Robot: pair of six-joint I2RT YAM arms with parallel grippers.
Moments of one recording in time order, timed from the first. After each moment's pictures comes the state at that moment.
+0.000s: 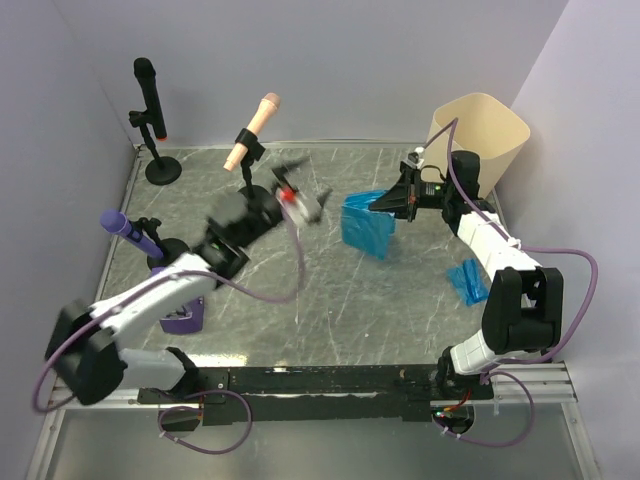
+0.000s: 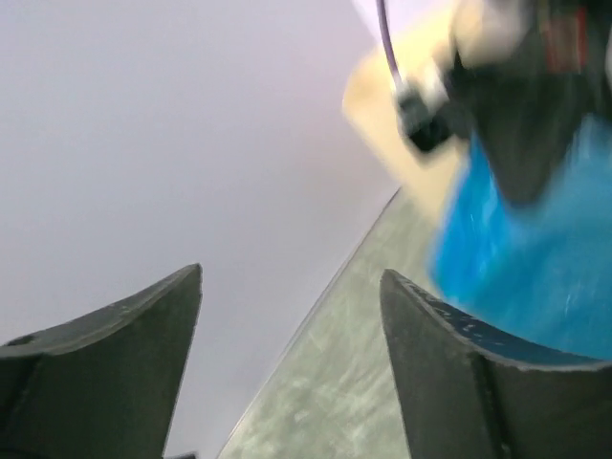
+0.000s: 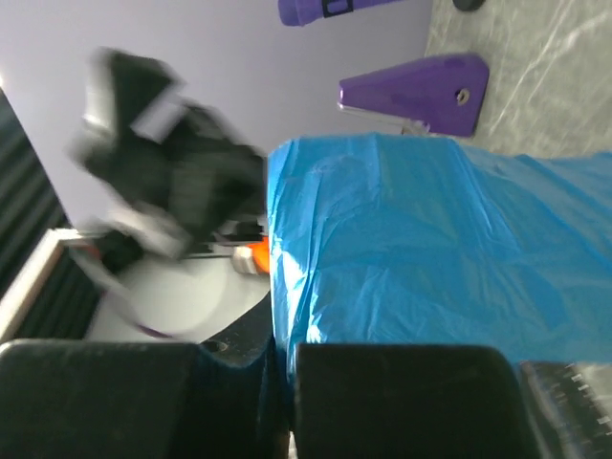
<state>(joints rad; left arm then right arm) -0.77 1.33 0.85 0.70 0.17 0.72 0.03 1.50 1.09 0.00 -1.38 1.16</state>
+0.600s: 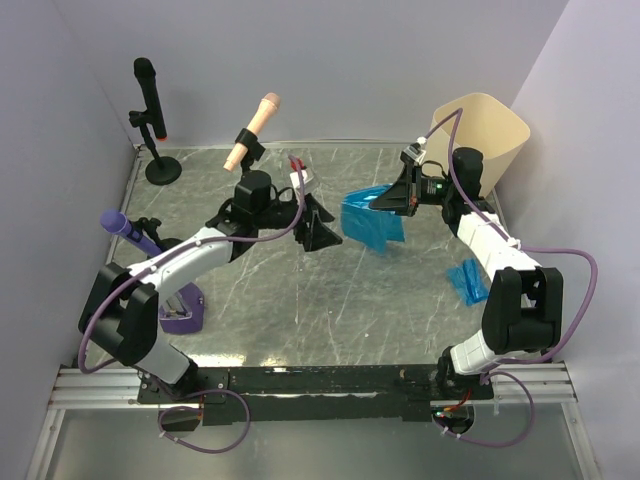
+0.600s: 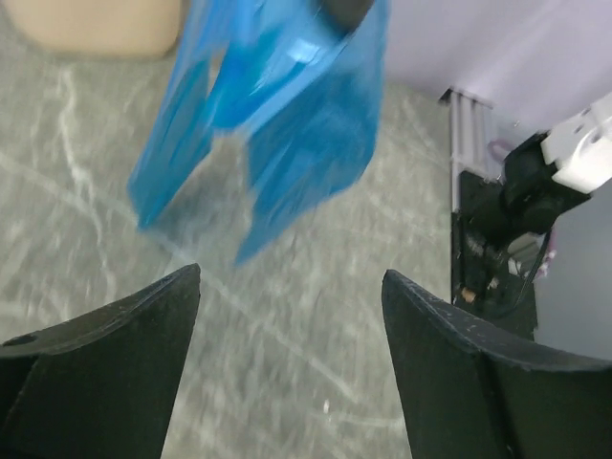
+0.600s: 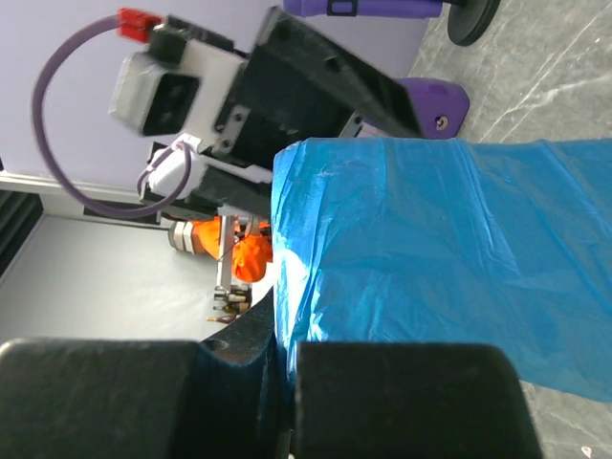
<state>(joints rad) -0.57 1.52 1.07 0.20 0.82 -0.12 0.03 1.50 1.08 0.19 -1.41 1.08</state>
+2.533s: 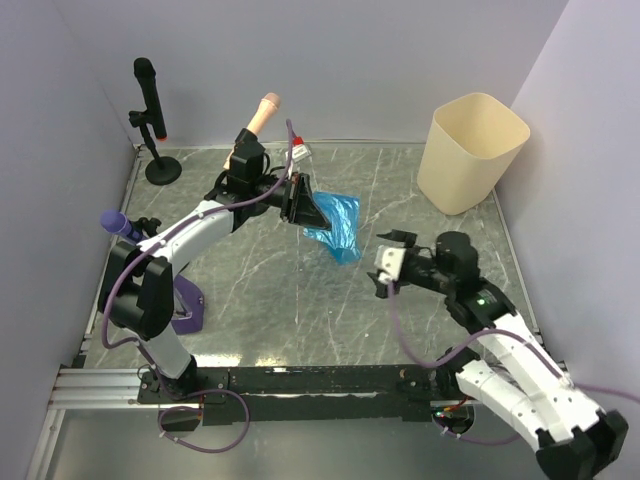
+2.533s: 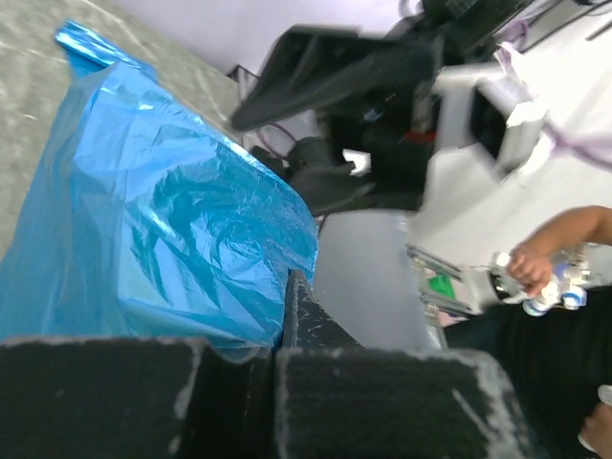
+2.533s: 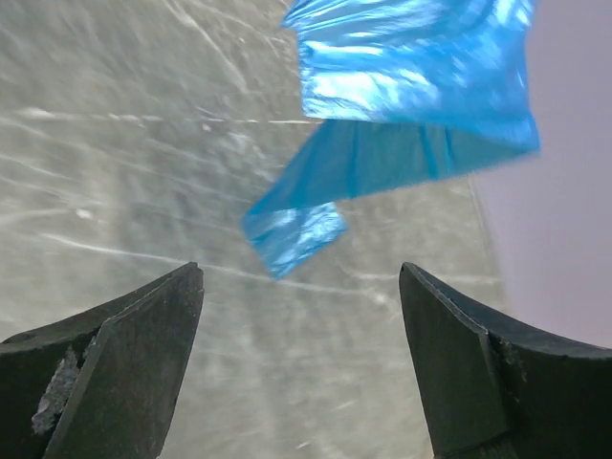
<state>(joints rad) -0.46 1.68 1.29 0.18 1.34 -0.56 0.43 0.71 0.70 -0.36 -0.57 -0.80</state>
